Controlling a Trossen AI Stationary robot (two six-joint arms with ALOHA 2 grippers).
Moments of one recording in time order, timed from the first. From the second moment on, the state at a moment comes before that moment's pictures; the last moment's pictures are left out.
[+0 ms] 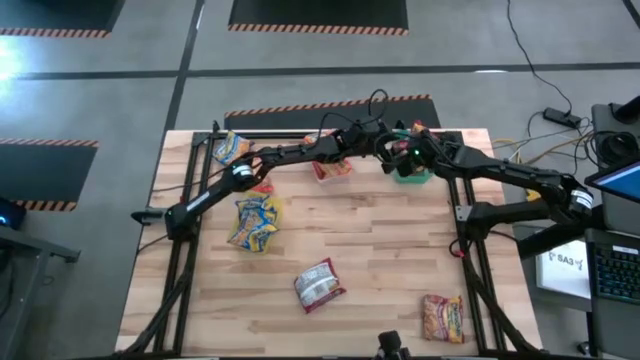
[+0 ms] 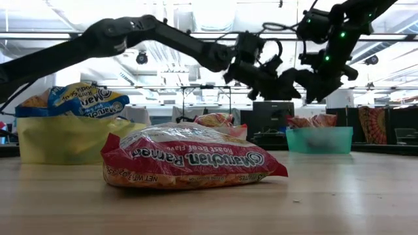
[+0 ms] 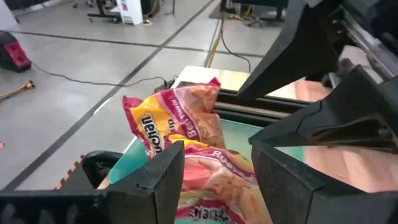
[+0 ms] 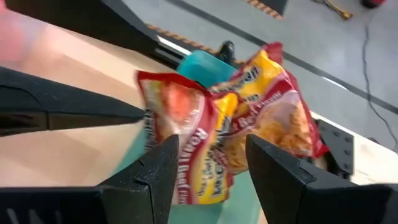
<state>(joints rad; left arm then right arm) 0.35 2.56 2.29 -0.02 0.04 0.05 -0.55 1.10 0.76 -0.58 0.55 0.34</state>
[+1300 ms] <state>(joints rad) 0.16 1.67 1.17 -0.06 -0.08 -0.12 0.00 1.05 0.69 -0.47 0.33 0.67</state>
